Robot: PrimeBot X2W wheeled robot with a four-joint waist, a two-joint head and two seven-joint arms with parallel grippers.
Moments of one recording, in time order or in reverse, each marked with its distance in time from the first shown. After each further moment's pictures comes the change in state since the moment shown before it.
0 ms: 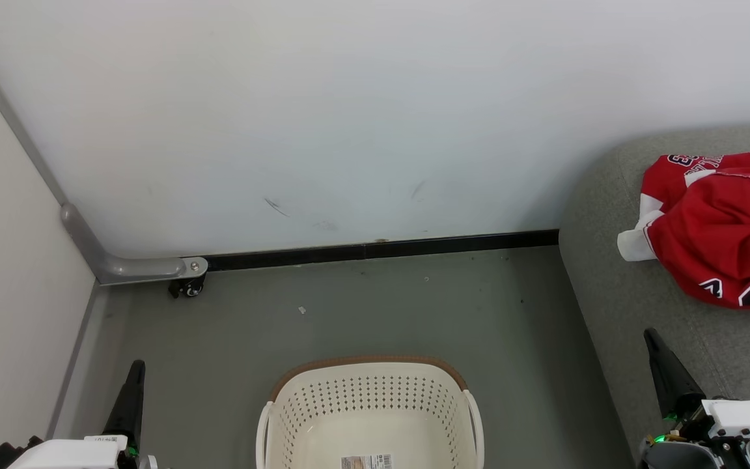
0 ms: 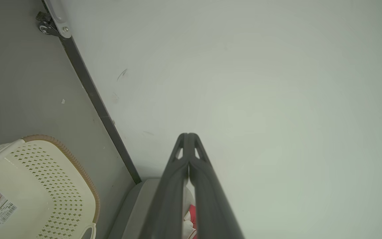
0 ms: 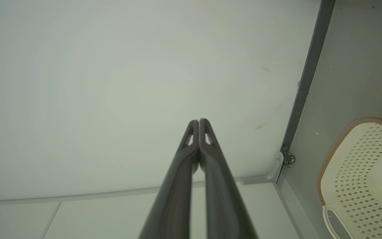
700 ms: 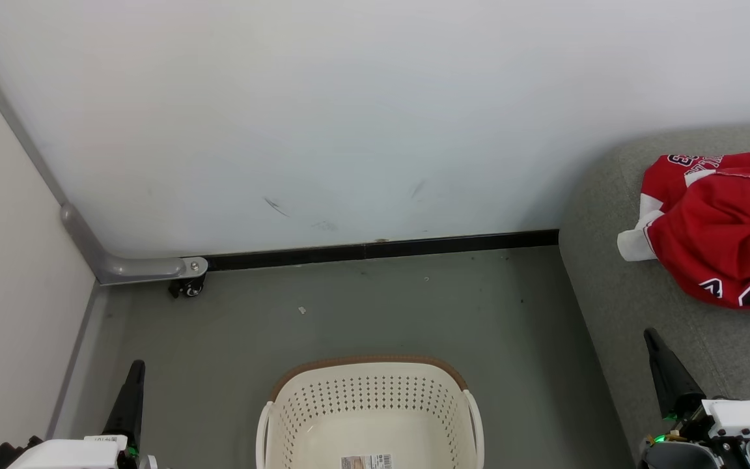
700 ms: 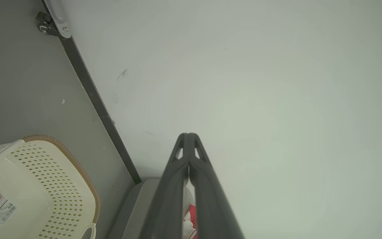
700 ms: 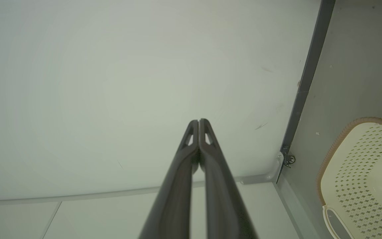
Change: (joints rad) left arm 0.000 0.000 0.000 0.000 0.000 0.000 0.000; right arm 0.000 0.000 -0.001 0.000 0.000 0.000 0.001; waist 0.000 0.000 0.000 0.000
